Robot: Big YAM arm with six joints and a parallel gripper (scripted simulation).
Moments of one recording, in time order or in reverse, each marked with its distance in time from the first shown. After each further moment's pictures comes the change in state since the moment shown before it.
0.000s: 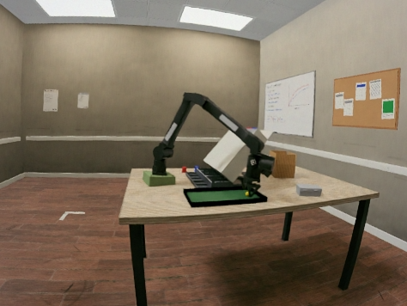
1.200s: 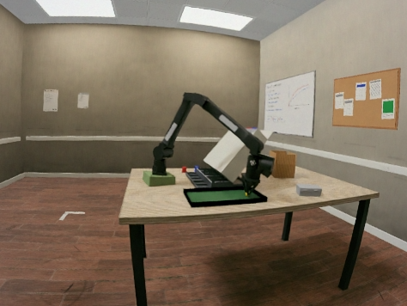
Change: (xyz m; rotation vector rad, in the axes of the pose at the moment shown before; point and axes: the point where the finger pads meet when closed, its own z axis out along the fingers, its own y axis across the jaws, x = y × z) arm 0.000 -0.001 0.003 0.005 -0.005 -0.001
